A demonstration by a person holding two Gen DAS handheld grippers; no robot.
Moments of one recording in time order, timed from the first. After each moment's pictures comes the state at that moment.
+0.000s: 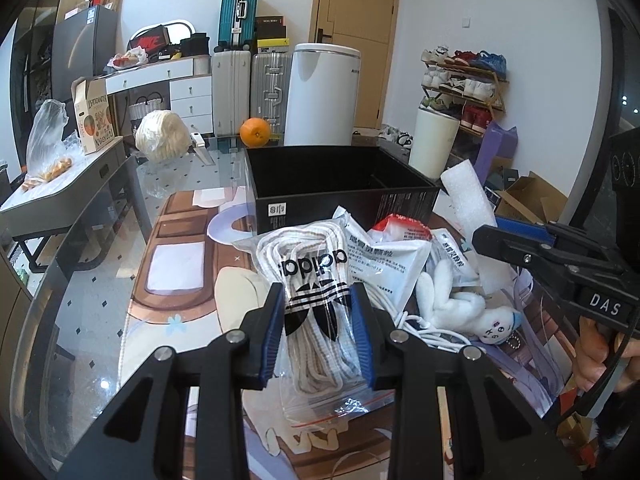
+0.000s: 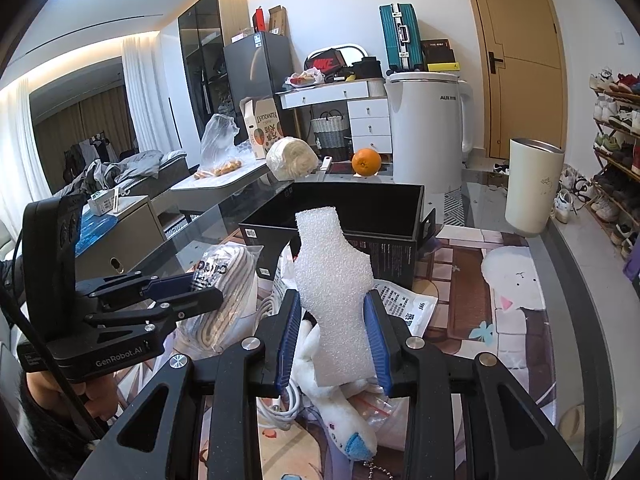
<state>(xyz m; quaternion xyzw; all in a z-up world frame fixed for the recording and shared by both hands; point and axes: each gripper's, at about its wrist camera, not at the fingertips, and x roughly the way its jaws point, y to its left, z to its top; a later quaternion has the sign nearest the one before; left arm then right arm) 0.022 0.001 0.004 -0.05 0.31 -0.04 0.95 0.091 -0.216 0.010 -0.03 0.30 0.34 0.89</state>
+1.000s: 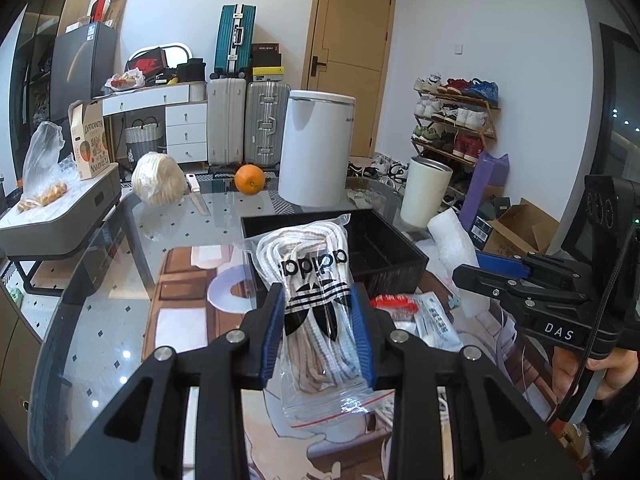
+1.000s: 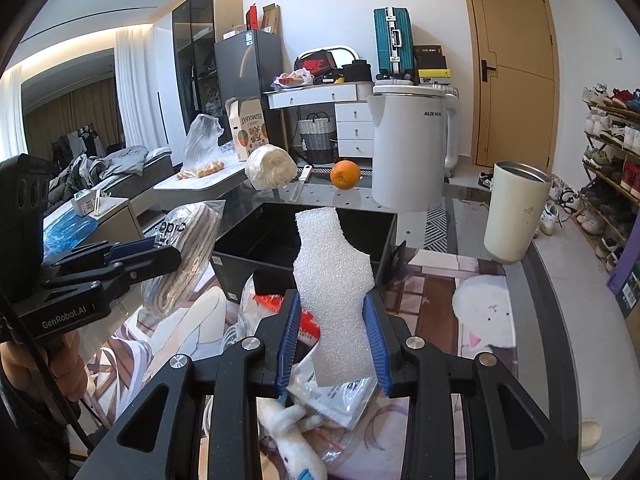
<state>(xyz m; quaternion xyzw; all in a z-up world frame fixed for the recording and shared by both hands) 0.037 0.009 0.048 -0.05 0.26 -0.05 0.96 0.125 -0.219 0.028 -0.05 0.29 0.32 0.90</state>
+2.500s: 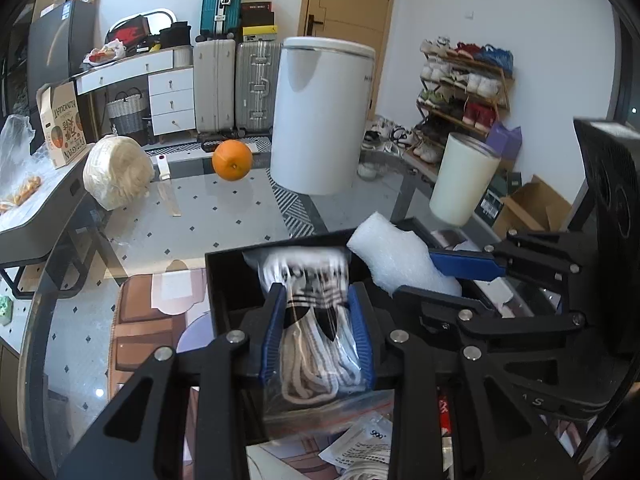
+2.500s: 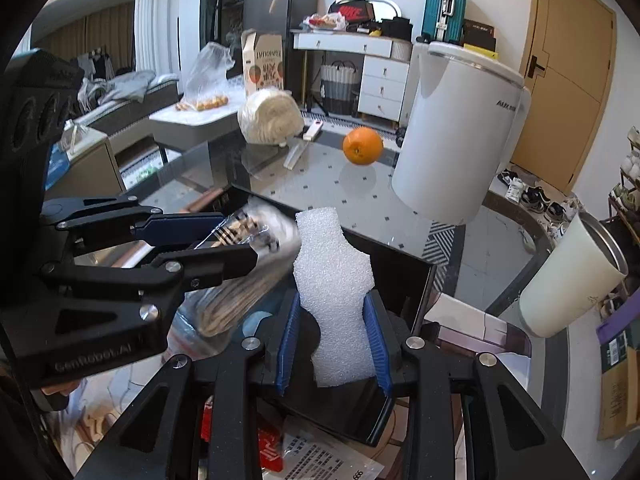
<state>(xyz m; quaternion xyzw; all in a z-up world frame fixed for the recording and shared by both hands) 0.160 0.006 0.027 -0.04 0.34 -0.06 0.94 0.235 -0.128 0.013 -0.18 0.36 0.33 0.86</state>
